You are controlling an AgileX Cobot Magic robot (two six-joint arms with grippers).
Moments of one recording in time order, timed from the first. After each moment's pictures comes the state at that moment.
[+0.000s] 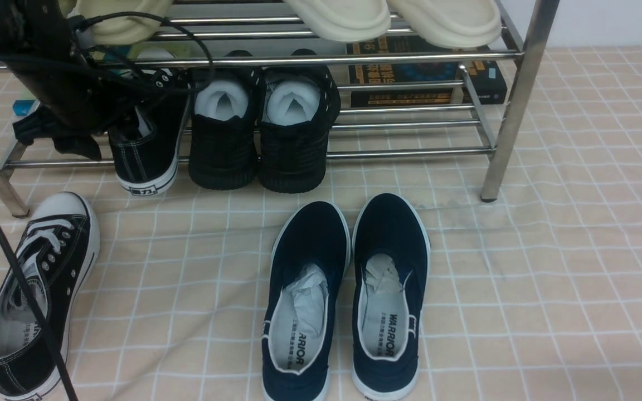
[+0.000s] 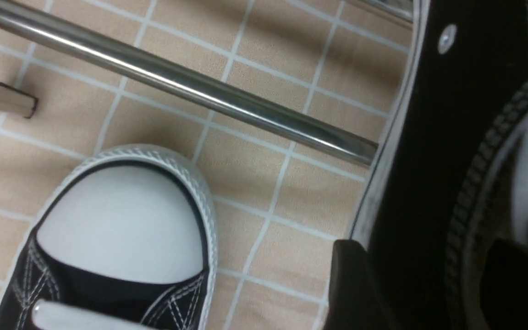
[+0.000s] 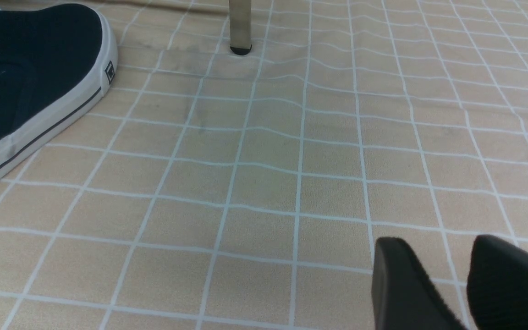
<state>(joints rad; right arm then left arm) 0.05 -0.01 0.01 0.07 0.39 -0.09 -0.06 1.94 -1.66 0.04 0.88 -0.43</state>
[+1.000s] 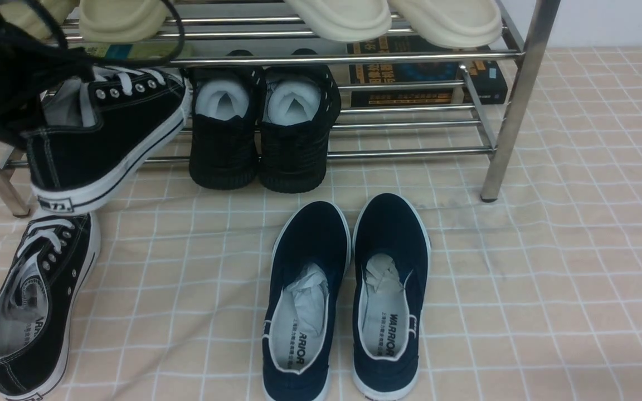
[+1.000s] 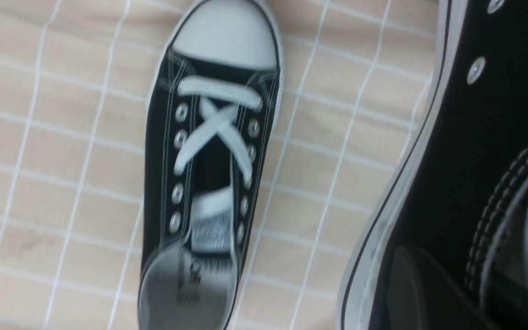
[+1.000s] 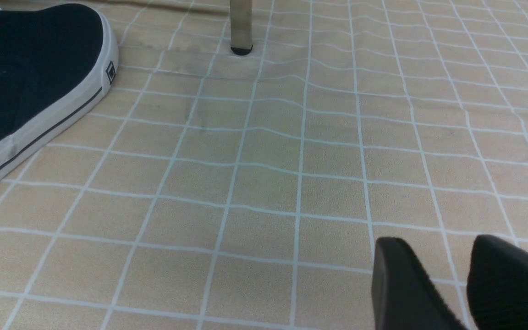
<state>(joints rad) 0.05 -0.01 0.01 0.07 0.39 -0.09 -0.06 1.52 -1.54 0.04 1.25 -0.34</state>
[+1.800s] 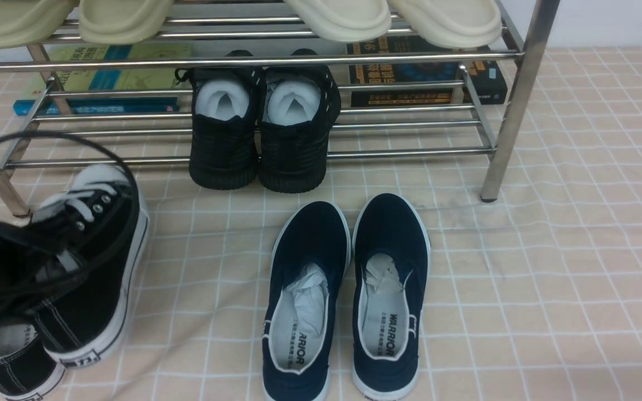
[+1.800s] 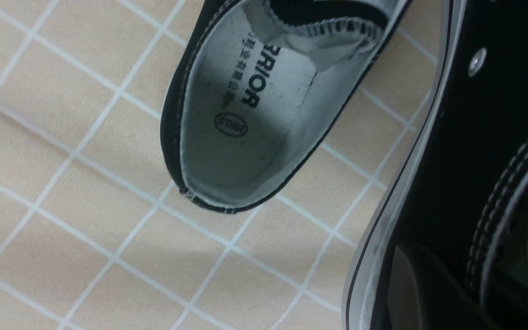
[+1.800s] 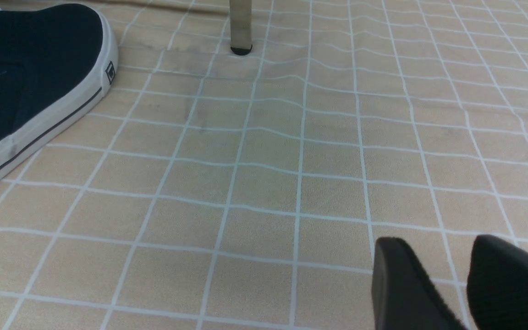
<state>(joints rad) 0.05 -0.01 0.01 0.07 0.39 -0.09 -0.06 1.18 -0.83 0.04 0.90 -0.70</state>
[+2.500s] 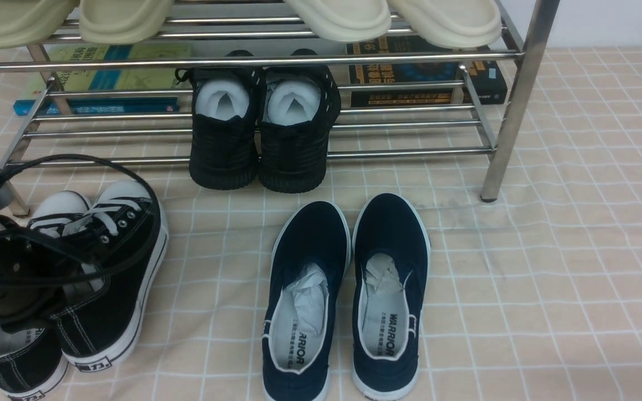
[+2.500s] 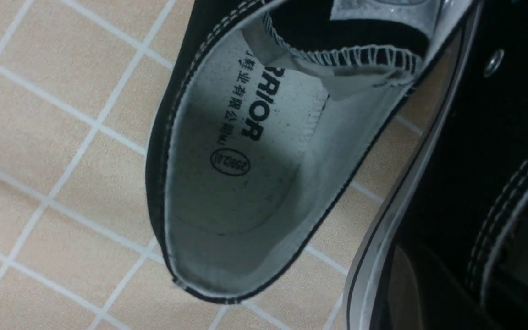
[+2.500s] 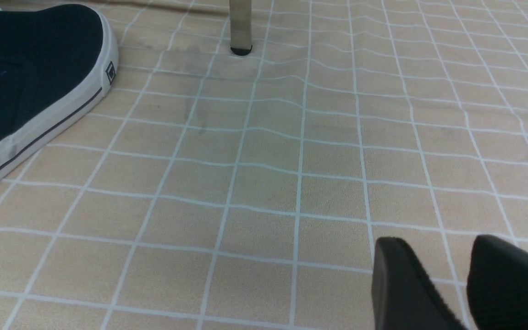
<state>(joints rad) 0.05 -0.01 0.01 0.07 0.39 -0.09 -0.06 1.33 -0.81 0.05 0.78 -0.66</state>
